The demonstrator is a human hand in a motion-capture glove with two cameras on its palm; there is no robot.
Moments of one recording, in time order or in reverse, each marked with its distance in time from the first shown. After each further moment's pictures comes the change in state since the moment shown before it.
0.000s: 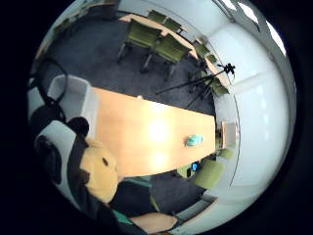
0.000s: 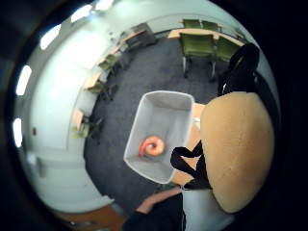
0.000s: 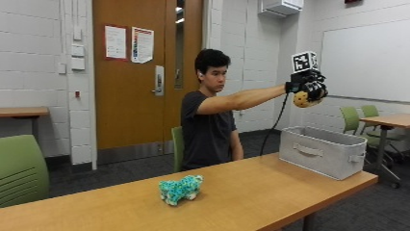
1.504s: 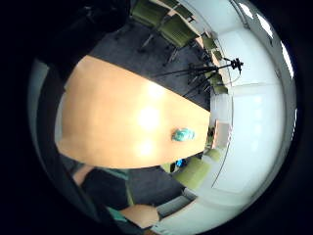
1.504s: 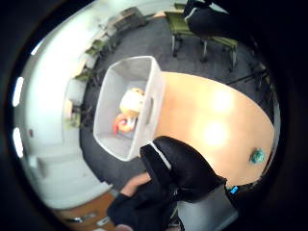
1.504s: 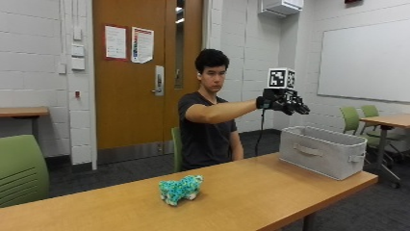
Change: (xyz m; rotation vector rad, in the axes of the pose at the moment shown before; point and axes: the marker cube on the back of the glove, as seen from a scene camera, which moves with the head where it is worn) arm 0.160 0.096 0.054 -0.215 0.194 0.279
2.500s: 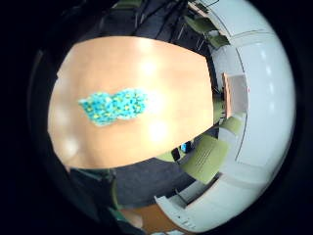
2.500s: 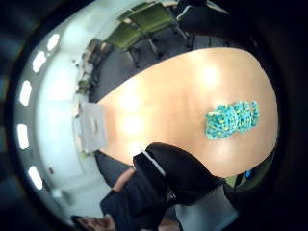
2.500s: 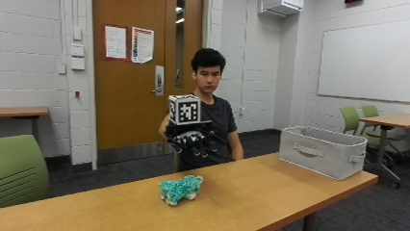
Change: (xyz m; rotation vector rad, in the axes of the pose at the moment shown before) arm 0.381 0.142 0.133 -0.113 -0.163 0.361
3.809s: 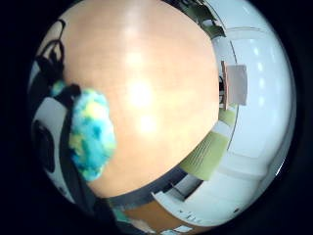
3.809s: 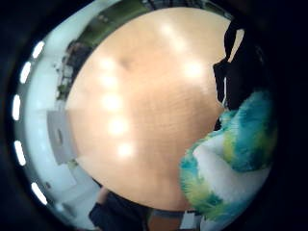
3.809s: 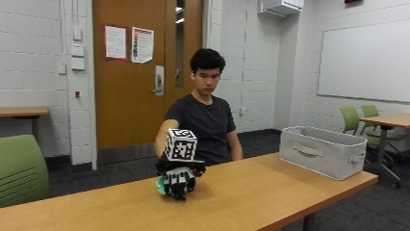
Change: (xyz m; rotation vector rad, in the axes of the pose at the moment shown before) arm 0.042 0.000 0.128 -0.062 0.189 0.113
